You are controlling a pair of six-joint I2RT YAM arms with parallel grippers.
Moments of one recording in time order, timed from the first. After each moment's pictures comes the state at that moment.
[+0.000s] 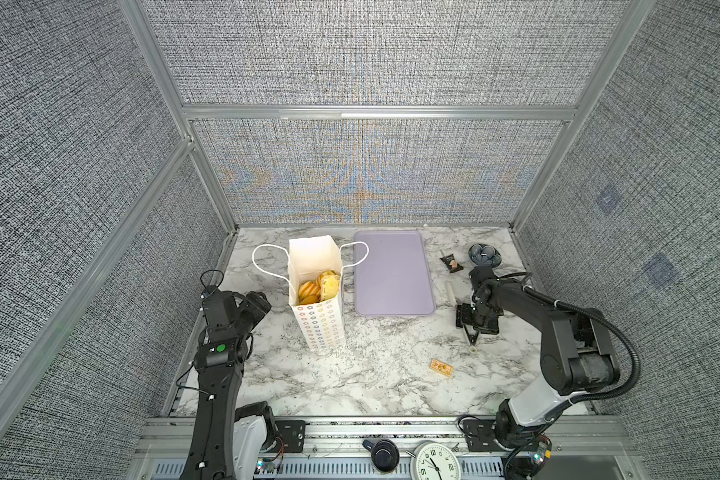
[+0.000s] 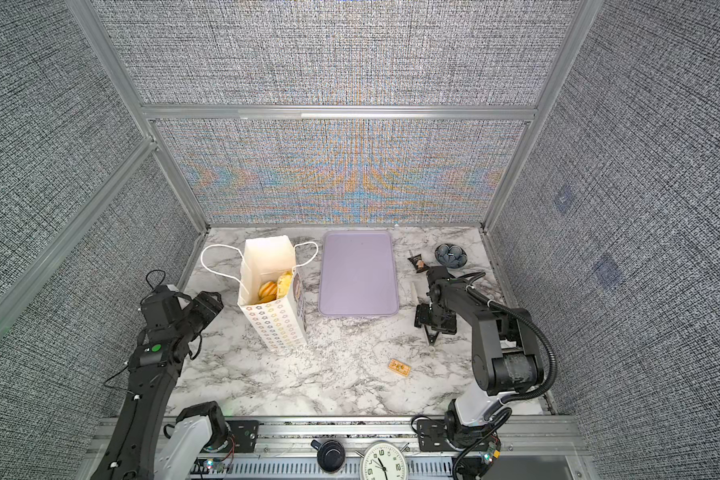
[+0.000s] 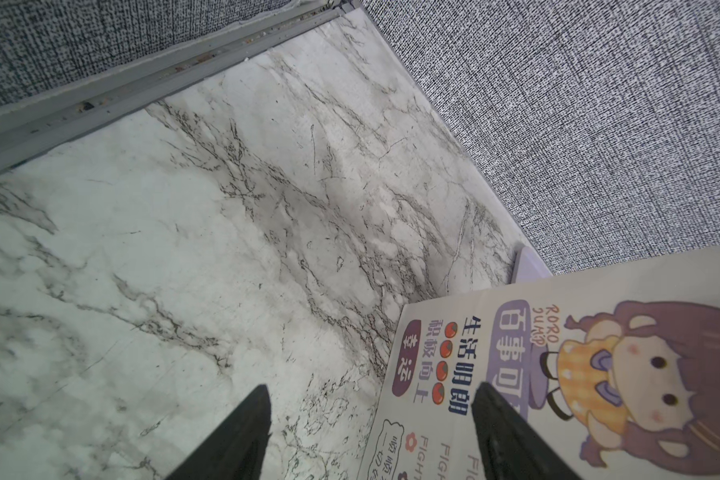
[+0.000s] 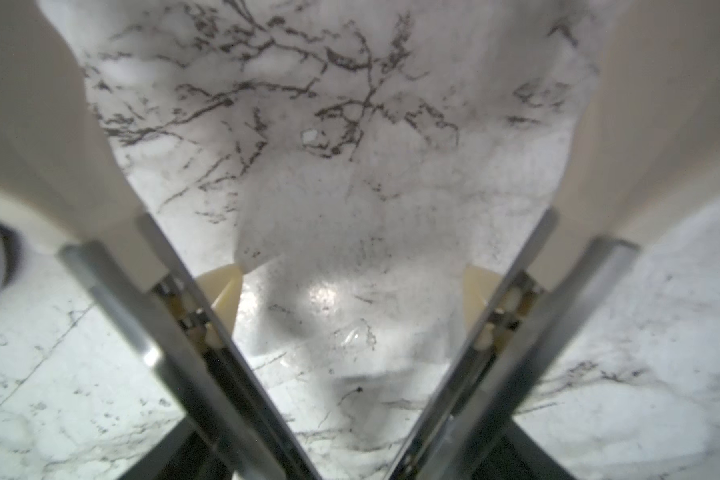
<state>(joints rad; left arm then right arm) 0.19 0.81 0.62 -0.42 0.16 -0.68 0.09 1.63 0.97 -0.79 0.02 0.30</state>
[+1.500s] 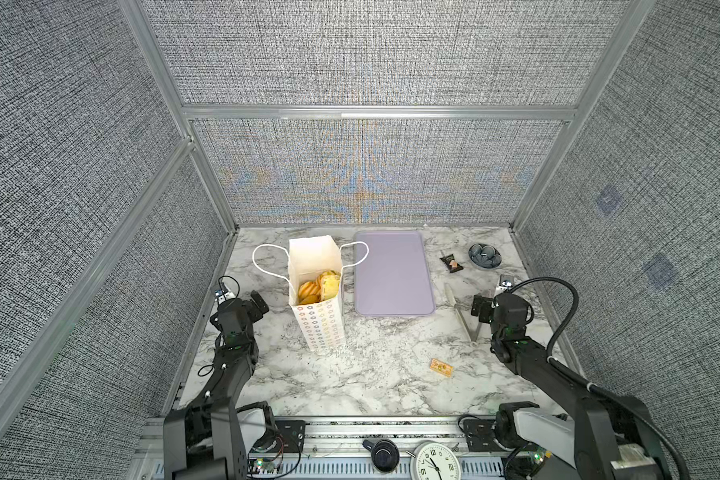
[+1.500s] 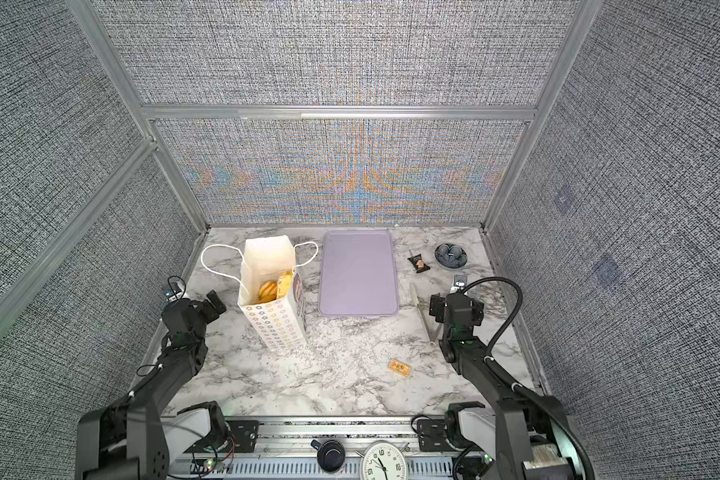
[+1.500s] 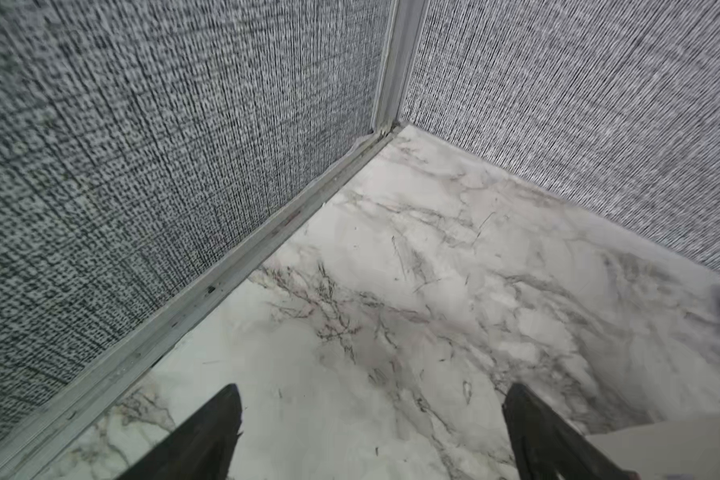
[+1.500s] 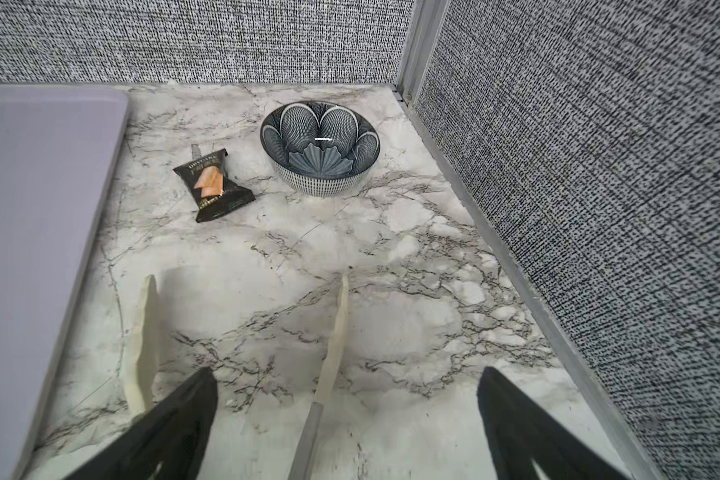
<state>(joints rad) 0.19 1.18 0.34 0.40 -0.16 -0.26 0.08 1.16 0.36 0.34 0.40 0.04</state>
